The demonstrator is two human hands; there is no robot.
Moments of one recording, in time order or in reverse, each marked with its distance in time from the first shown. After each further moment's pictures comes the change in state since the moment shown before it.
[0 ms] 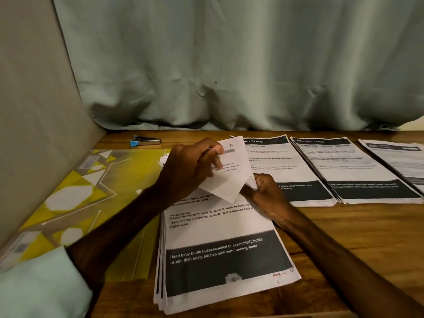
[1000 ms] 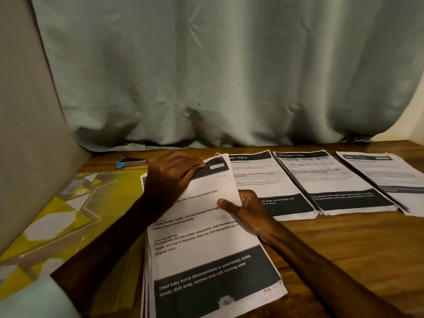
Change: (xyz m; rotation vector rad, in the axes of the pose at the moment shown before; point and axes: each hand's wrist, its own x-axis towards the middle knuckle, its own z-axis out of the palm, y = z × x) left_hand 0.009 -0.028 0.010 0.368 0.226 0.267; right_hand 0.003 0.004 -0.001 -0.008 0.010 0.095
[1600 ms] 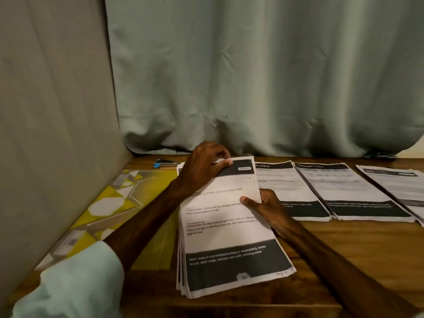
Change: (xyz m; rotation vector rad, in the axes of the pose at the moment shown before) left_hand 0.040 0.009 -0.024 -0.199 -0.307 -0.294; right_hand -0.011 -0.012 0.003 0.057 0.055 0.014
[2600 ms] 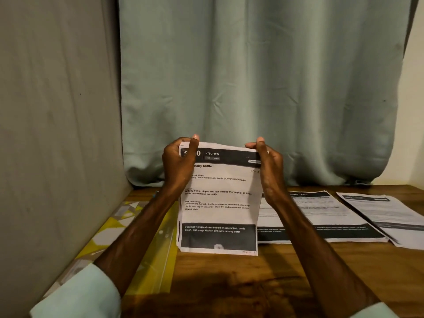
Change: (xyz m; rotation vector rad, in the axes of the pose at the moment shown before) left_hand 0.032 0.046 -0.086 -0.564 0.586 -0.435; right_hand 0.005 -0.170 -0.012 0.252 0.460 -0.437
